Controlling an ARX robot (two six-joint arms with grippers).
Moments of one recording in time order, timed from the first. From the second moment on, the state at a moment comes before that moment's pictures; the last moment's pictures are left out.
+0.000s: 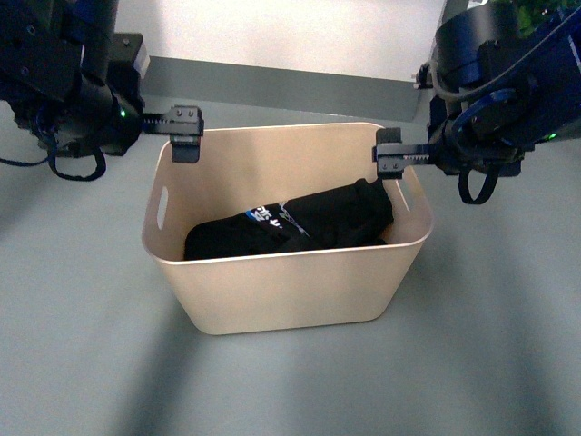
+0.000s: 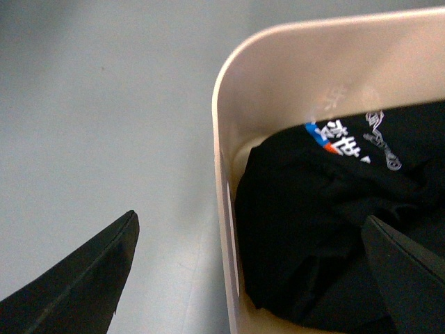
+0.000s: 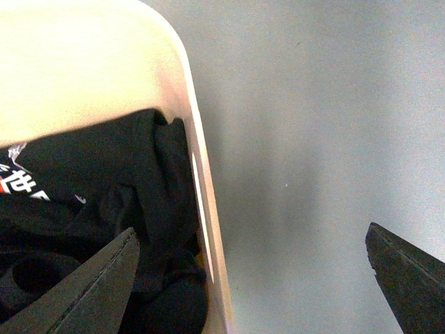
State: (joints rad) left arm -0.12 2.25 1.29 0.18 -0.15 -0.06; right arm 0.22 2.39 1.40 0.19 0.25 0.14
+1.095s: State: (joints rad) left arm -0.08 1.47 0.38 1.08 -0.07 -0.02; right arm 0.17 1.61 0.42 1.18 0.17 0.00
